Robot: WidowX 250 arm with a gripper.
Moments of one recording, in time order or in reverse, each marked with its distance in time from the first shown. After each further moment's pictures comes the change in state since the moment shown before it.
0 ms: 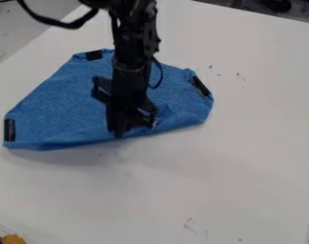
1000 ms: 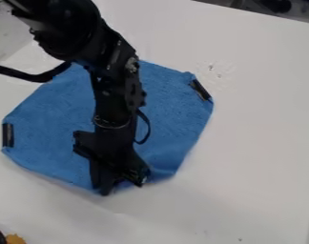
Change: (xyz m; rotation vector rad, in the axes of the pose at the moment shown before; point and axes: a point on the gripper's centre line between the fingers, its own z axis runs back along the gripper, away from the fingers) arm -0.070 -0.031 -0.017 -0.044 0.074 0.012
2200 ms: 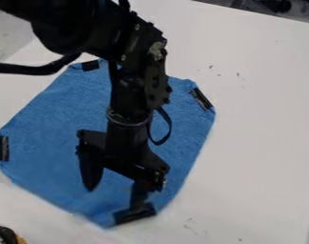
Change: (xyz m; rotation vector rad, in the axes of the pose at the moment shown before) arm -0.022 -0.031 0.035 0.016 0.010 0.128
